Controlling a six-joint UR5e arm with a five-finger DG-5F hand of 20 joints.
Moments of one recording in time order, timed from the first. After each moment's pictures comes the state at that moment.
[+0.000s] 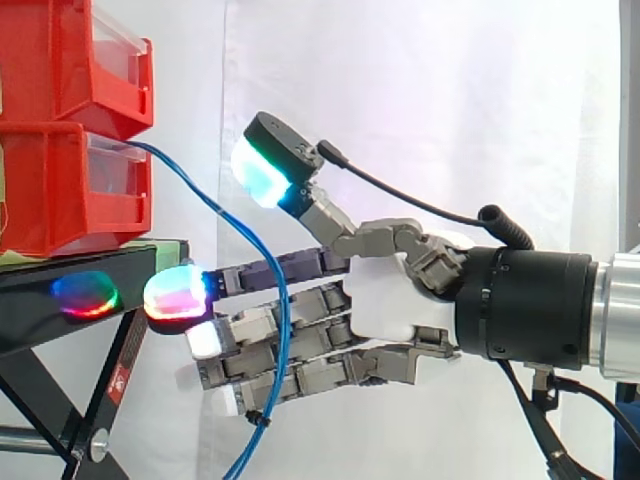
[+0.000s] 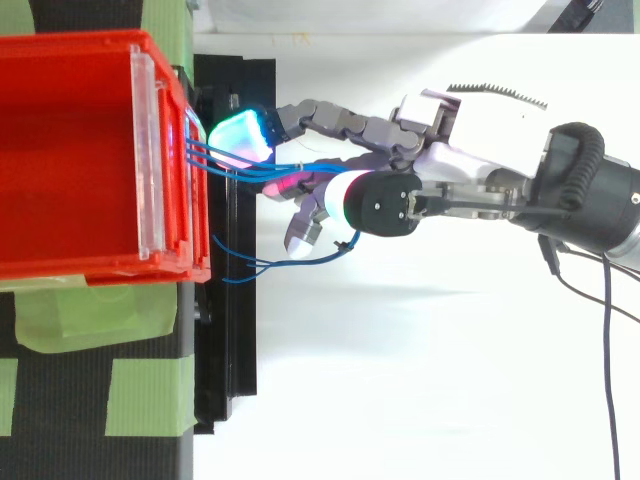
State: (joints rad) arm 0.20 -2.11 -1.77 -2.34 -1.09 -0.02
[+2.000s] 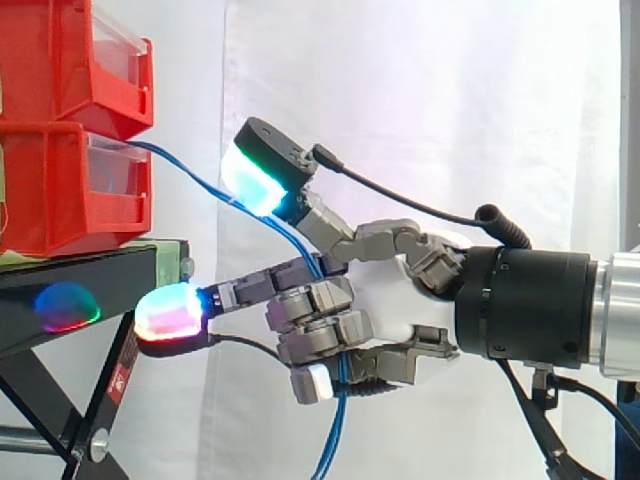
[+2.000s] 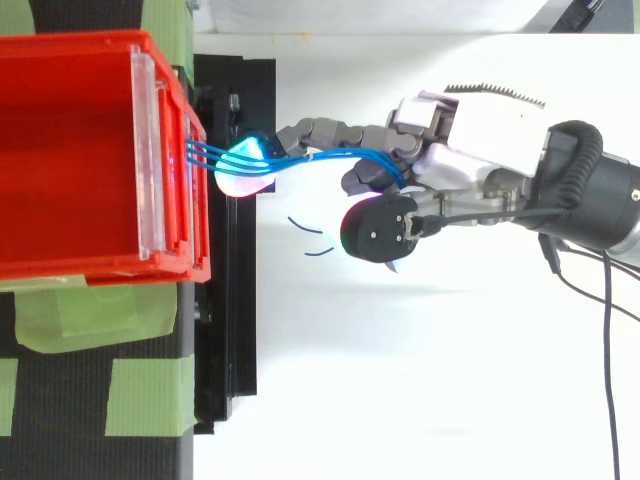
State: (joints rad) arm 0.19 -2.11 -1.77 -2.34 -1.12 0.00
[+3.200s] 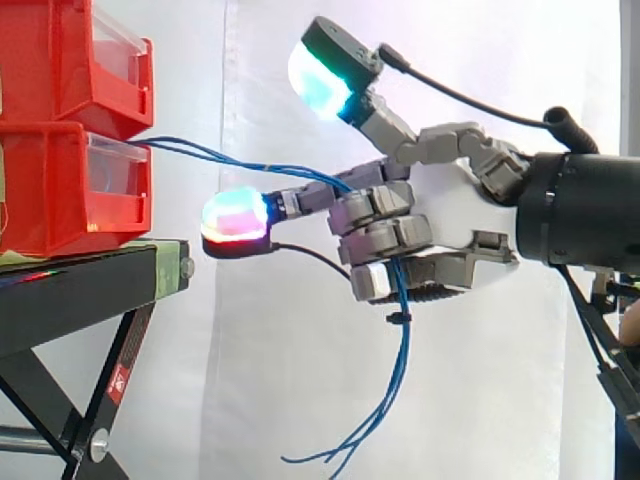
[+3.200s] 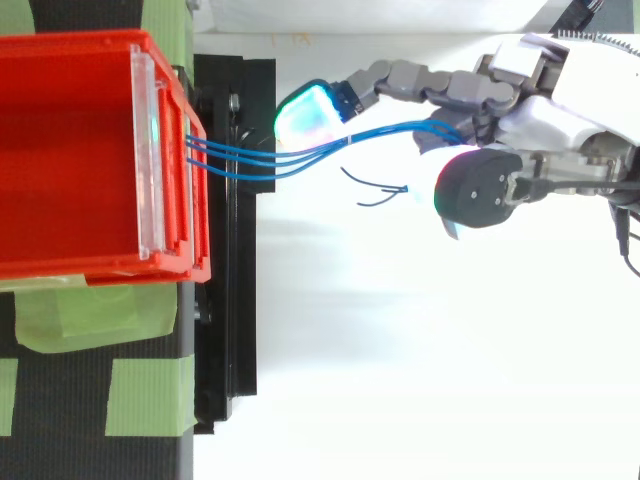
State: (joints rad) arm 0.22 -1.95 -1.86 -2.34 -1.01 -0.11
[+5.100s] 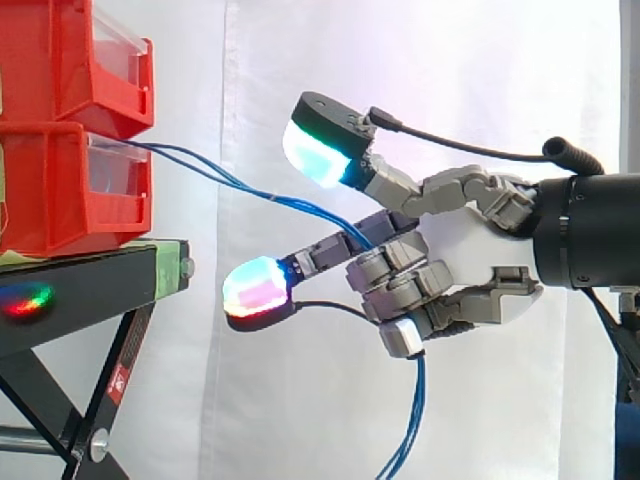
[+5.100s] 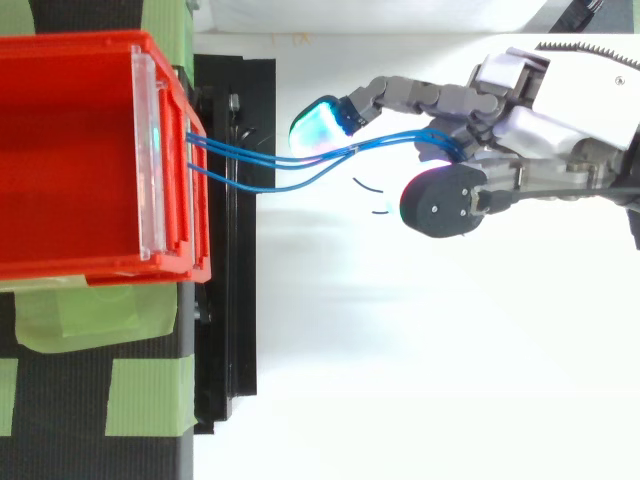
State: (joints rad) arm 0.22 -1.95 -1.83 -2.54 -1.01 -0.12
